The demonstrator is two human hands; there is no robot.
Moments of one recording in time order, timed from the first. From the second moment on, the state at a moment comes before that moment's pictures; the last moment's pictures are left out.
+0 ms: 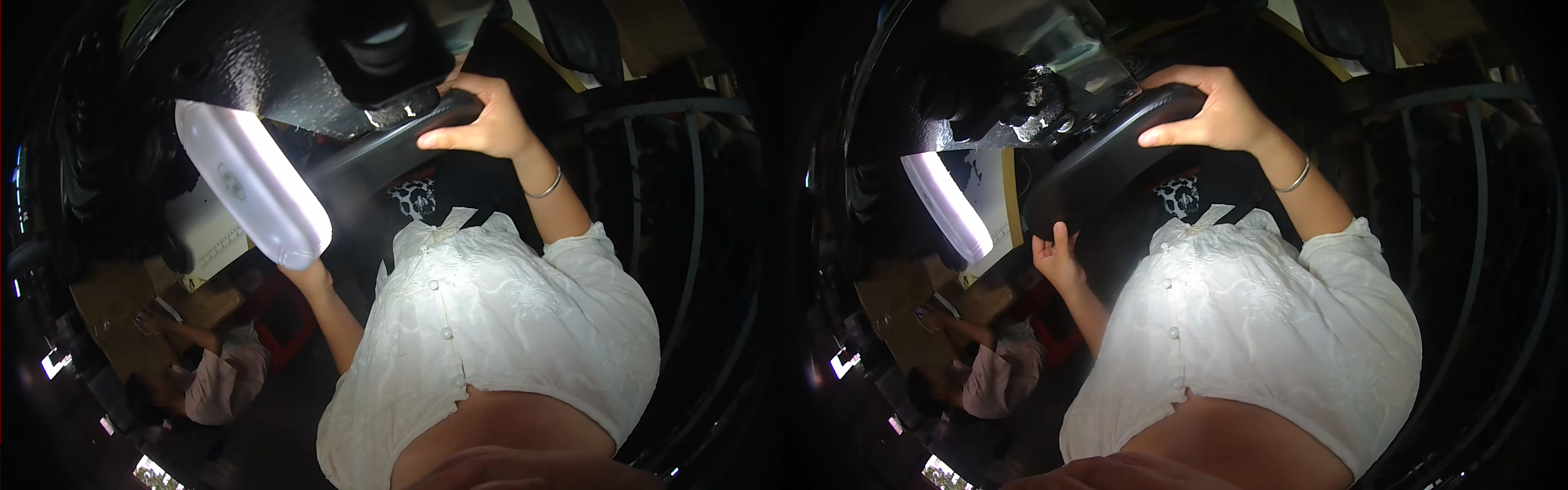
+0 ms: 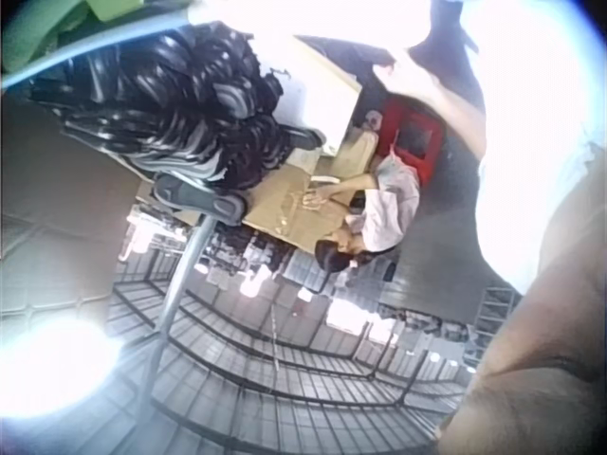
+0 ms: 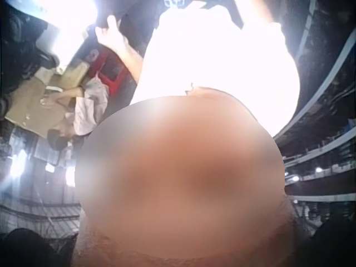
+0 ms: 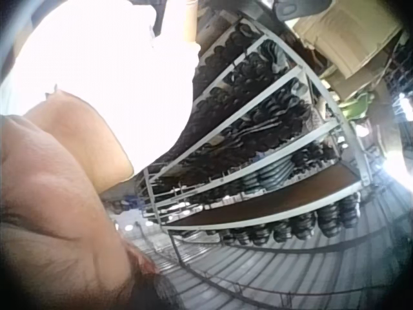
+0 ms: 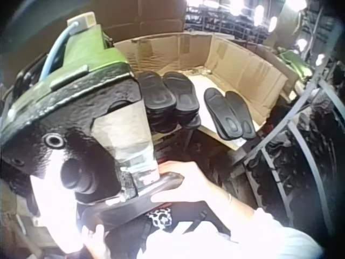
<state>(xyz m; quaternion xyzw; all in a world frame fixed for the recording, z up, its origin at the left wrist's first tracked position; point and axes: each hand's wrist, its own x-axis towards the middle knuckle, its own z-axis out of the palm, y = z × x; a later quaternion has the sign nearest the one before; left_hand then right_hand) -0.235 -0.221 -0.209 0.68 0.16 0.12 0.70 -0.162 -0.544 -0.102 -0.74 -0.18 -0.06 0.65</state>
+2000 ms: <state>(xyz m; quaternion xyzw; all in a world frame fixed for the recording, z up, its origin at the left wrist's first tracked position) -0.205 -0.360 -0.163 0.61 -0.05 -0.16 0.77 -0.239 -0.748 -0.157 -0.58 -0.12 -0.15 0.79</state>
